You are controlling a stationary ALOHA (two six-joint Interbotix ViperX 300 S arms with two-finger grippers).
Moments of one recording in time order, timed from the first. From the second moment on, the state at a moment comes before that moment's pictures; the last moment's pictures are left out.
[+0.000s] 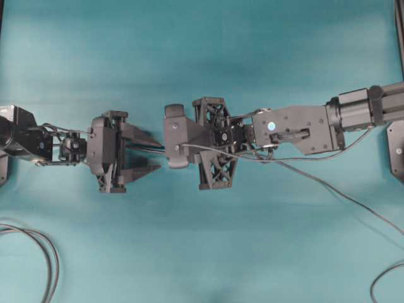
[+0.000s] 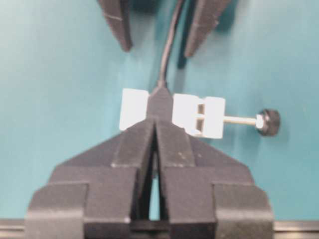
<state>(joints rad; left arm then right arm) -0.02 0.30 1.08 -0.02 -0.86 0.13 0.01 0.23 0.40 -0.15 0.24 0.08</state>
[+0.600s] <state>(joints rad) 0.01 0.24 1.12 -0.02 -0.82 0.14 0.01 0.23 0.50 -0.15 0.17 0.08</state>
